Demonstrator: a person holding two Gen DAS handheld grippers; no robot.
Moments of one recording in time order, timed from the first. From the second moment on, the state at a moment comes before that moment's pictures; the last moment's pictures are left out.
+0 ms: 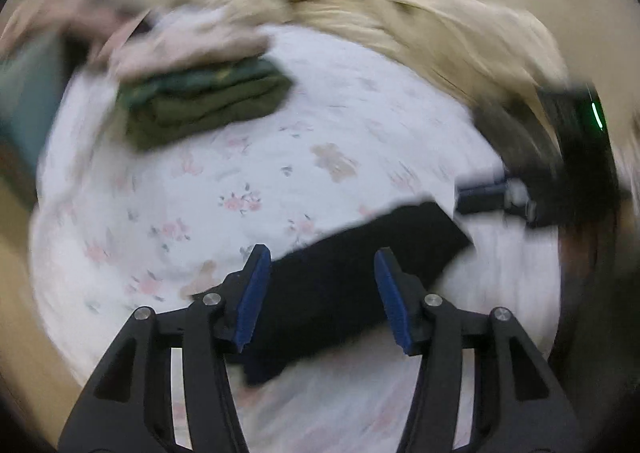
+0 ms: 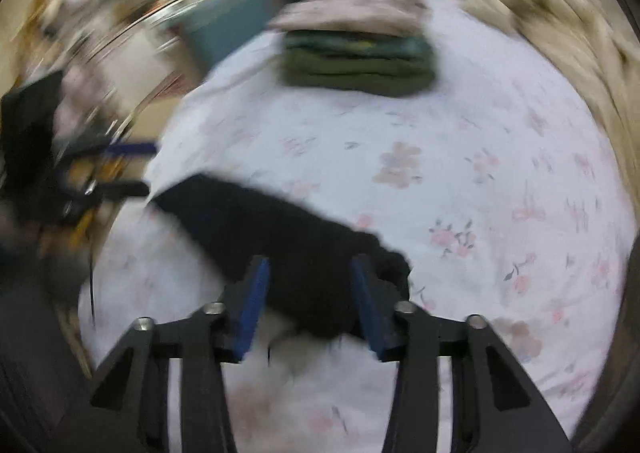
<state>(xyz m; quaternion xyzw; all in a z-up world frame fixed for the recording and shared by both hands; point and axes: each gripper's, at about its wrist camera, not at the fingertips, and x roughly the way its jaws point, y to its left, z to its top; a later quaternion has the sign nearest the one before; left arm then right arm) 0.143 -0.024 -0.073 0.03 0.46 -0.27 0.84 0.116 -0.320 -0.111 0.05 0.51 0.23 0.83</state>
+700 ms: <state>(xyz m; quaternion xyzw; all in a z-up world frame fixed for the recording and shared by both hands) 0.145 0.062 -0.128 -0.07 0.57 -0.14 0.81 0.111 -0.366 -0.141 0.16 0.55 0.19 0.80</state>
